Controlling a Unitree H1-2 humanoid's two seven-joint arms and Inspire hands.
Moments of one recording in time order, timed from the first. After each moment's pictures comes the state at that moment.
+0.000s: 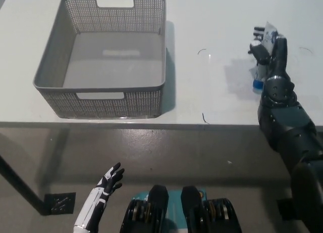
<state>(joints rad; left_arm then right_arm) 0.06 0.12 -0.10 0.07 0.04 -0.18 -0.10 -1.08 -0.12 -0.17 1.28 -0.04 -0.30 -0.37</state>
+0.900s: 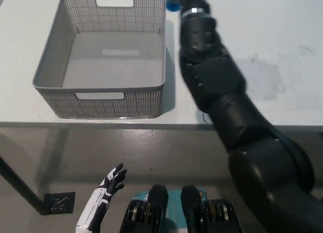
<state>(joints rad) 0.06 0.12 -0.11 0.07 0.05 -0.18 -0.10 -1.32 0.16 -0.03 1.10 -0.06 -0.29 -0.36</state>
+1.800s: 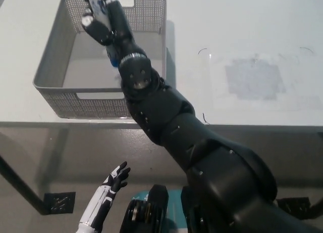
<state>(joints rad) 0.04 0.12 -0.12 0.06 0.06 -0.16 -0.12 -1.34 0.31 0.05 1.39 -0.06 -0.29 -0.35</state>
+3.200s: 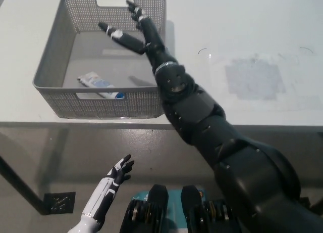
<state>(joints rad) 0.00 0.12 -0.12 0.05 0.06 -0.13 -0.14 -1.28 0.18 0.03 1.35 -0.05 -0.33 -0.21</state>
